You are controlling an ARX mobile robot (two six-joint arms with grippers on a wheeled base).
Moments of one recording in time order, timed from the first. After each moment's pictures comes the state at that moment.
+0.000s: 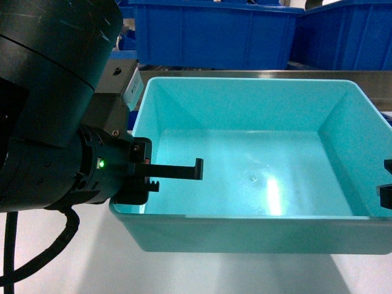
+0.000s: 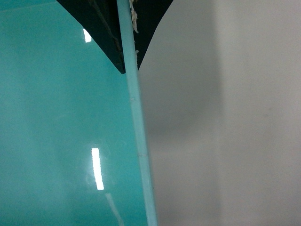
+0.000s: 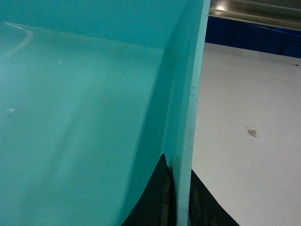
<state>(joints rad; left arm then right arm) -0.51 1.63 0.80 0.10 -0.27 -0.28 0.08 1.62 0.52 0.68 -0.08 -0.09</state>
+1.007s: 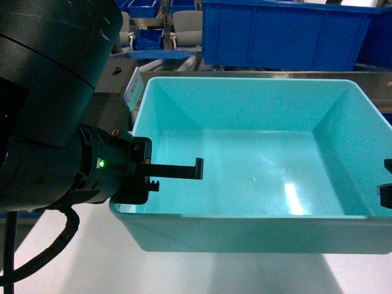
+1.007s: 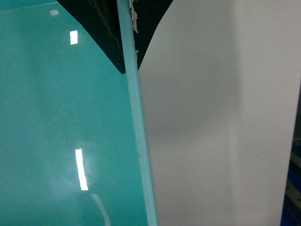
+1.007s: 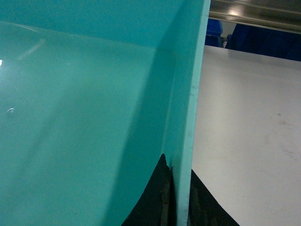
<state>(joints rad) -0.51 1.63 0.80 0.10 -0.27 -0.28 0.08 1.62 0.52 0.68 -0.08 -0.09</state>
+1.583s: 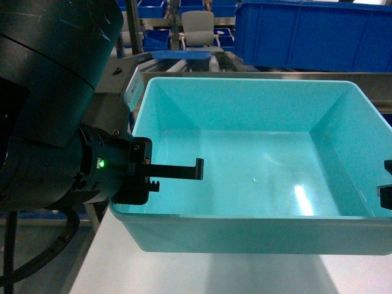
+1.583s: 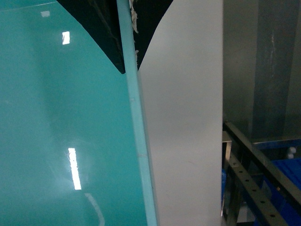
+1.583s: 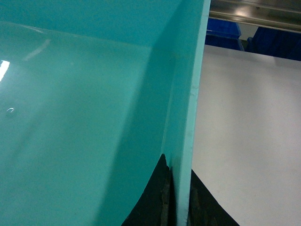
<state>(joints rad) -0.51 1.63 0.80 0.10 -0.27 -0.28 0.08 1.62 0.52 0.68 -0.08 -0.09</state>
